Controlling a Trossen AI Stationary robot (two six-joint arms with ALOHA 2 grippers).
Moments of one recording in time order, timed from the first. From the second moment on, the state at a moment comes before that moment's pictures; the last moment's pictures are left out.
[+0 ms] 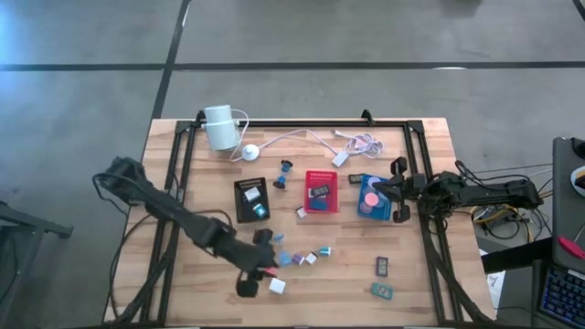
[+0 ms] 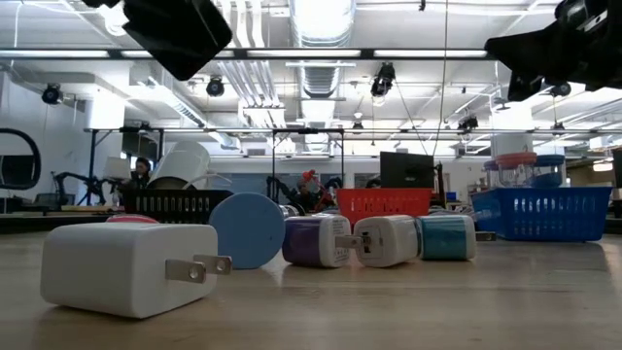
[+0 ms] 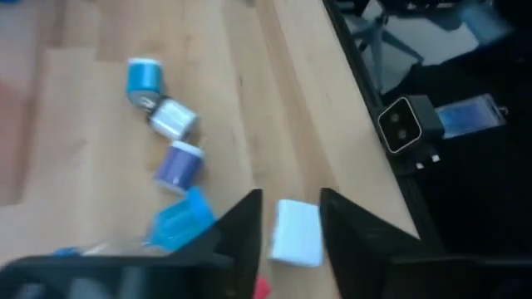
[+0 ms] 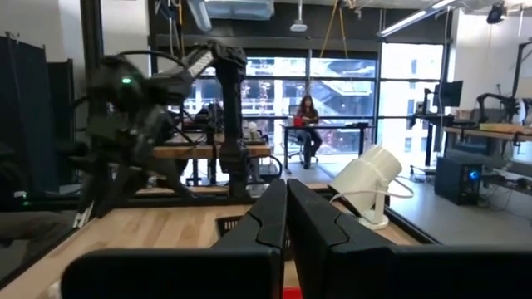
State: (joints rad) left arm -0.53 1.61 1.03 -0.20 -0.09 -0.35; right arm 0.04 0.16 0.01 0.37 0.11 0.00
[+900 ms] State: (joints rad) left arm -0.57 2.04 1.37 -0.53 -0.01 -0.37; right arm 0.04 0.17 0.01 0.30 0.11 0.03
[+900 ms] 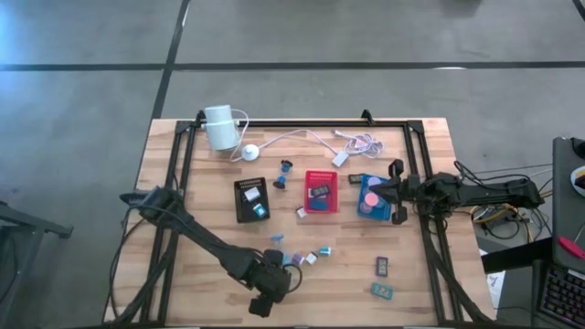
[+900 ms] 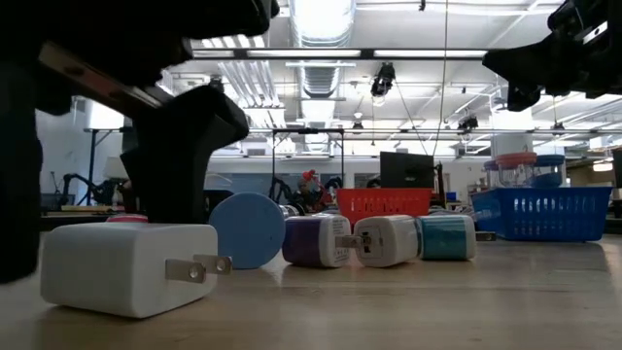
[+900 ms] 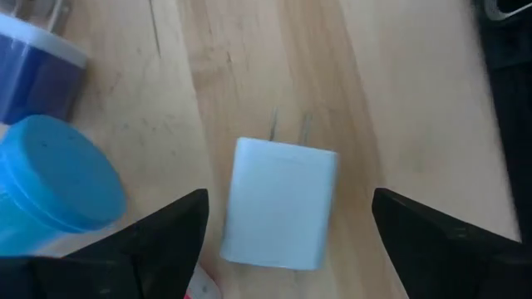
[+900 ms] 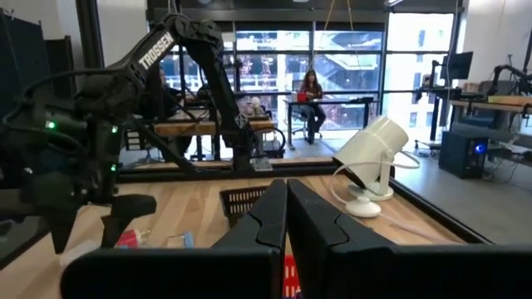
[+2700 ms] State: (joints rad) left arm -0.49 1.27 1.08 -0.44 -0.20 -0.10; right arm 0.04 0.21 0.01 0.28 0.11 0.07
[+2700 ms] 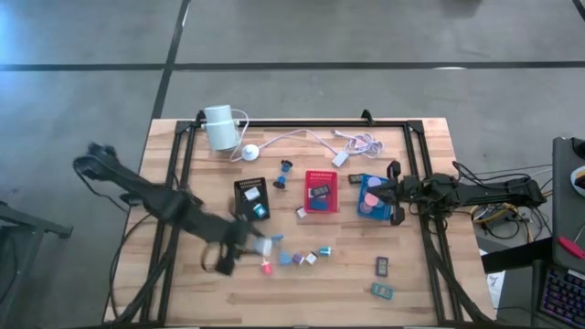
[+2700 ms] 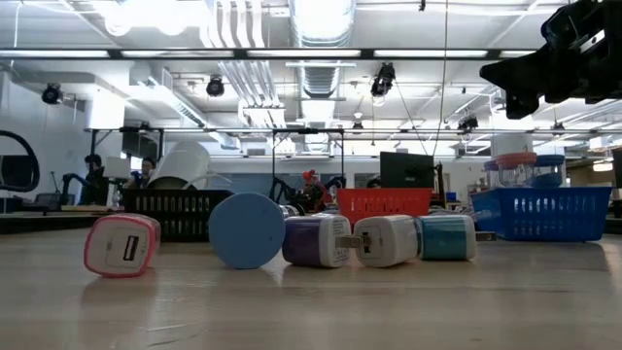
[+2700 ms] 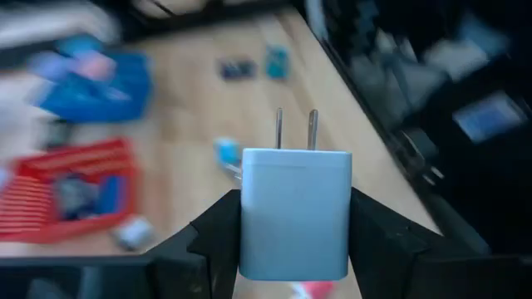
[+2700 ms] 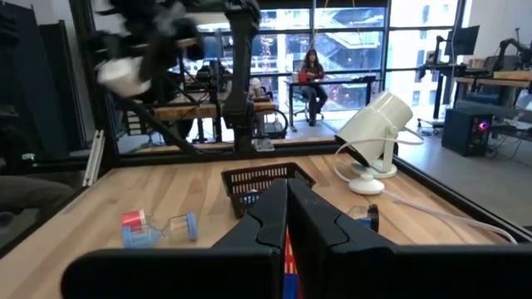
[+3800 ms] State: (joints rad) left arm -0.34 0.33 0.12 0.20 -0.53 -0.03; right arm 0.04 0.22 0.01 0.30 0.11 0.07
